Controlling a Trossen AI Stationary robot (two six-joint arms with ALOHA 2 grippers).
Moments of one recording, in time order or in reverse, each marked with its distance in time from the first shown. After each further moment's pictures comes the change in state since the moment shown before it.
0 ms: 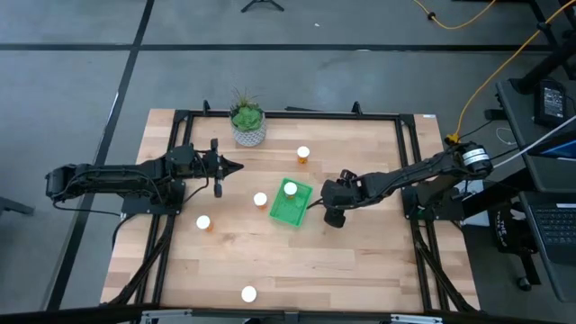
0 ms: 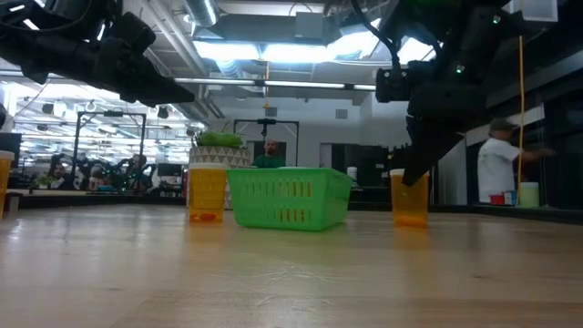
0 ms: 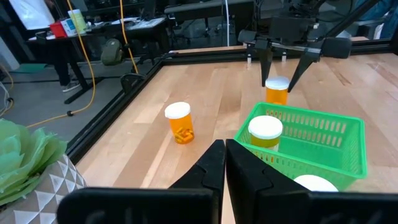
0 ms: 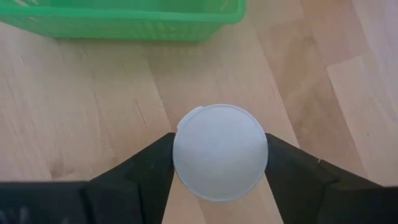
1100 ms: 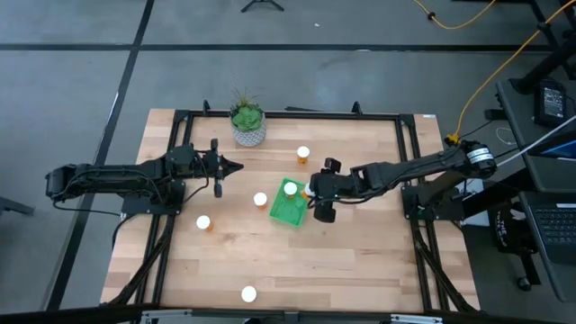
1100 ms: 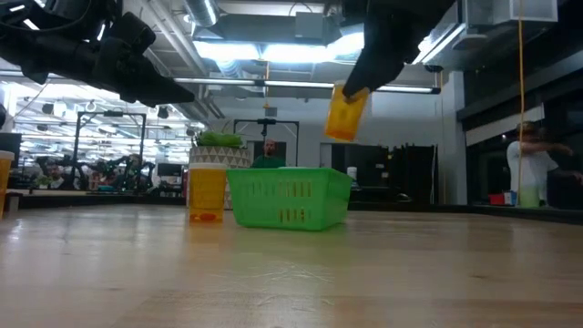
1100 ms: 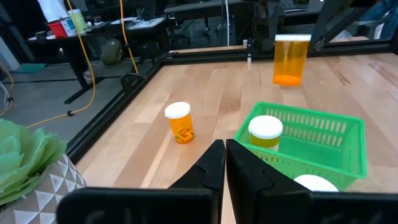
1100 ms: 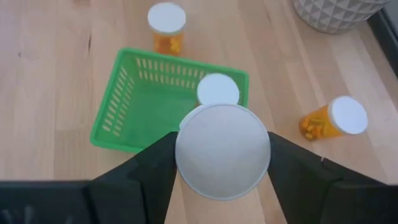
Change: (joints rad) left arm 0.000 0.001 0.000 0.000 0.000 0.000; right arm -0.002 -0.037 0.245 0.023 0.035 -0.261
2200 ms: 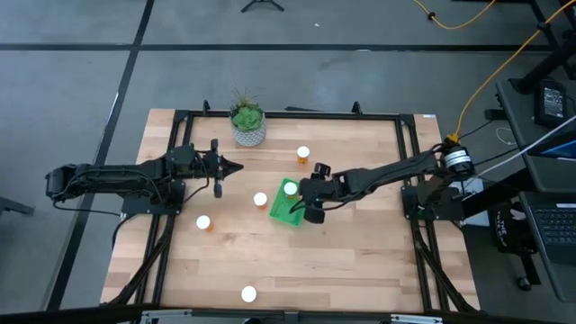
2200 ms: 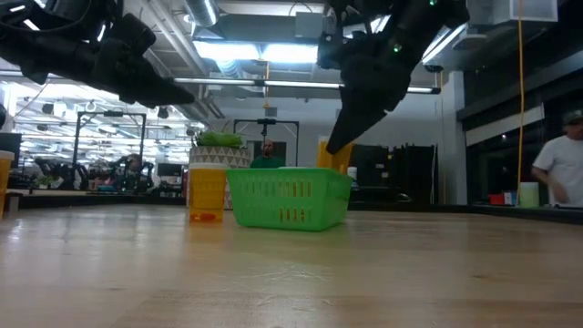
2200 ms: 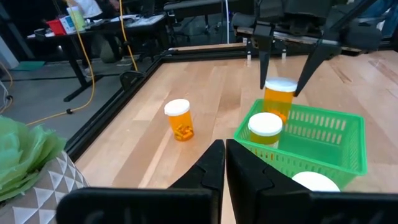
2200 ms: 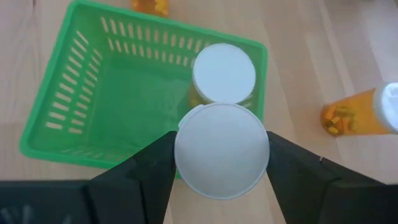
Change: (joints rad) left arm 0.000 0.000 0.000 -0.013 0.000 0.000; right arm -0.037 0.194 -0.001 0.086 0.000 -0.019
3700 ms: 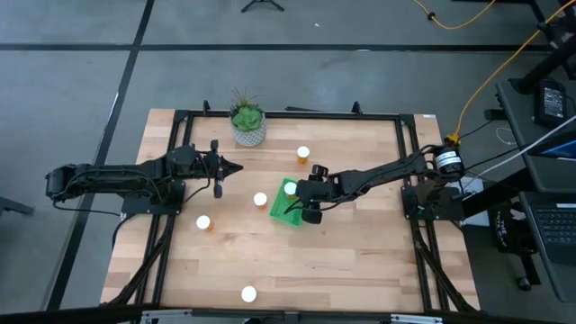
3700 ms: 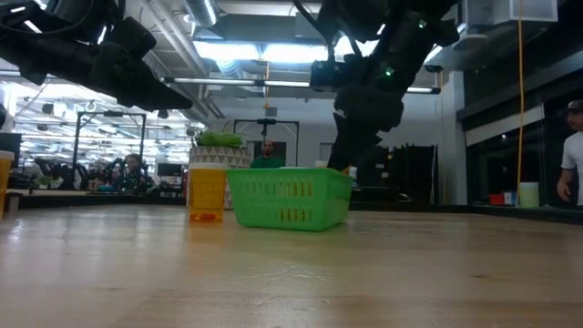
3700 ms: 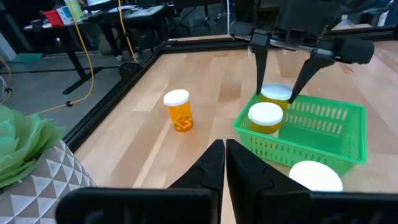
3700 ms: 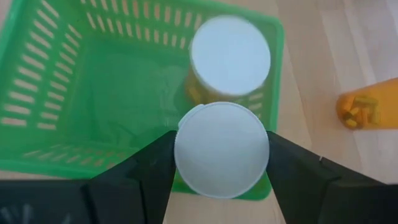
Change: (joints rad) left arm 0.000 0.000 0.000 -0.032 -0.004 0.000; right arm -0.018 0.073 -0.001 0.023 -0.010 0.001
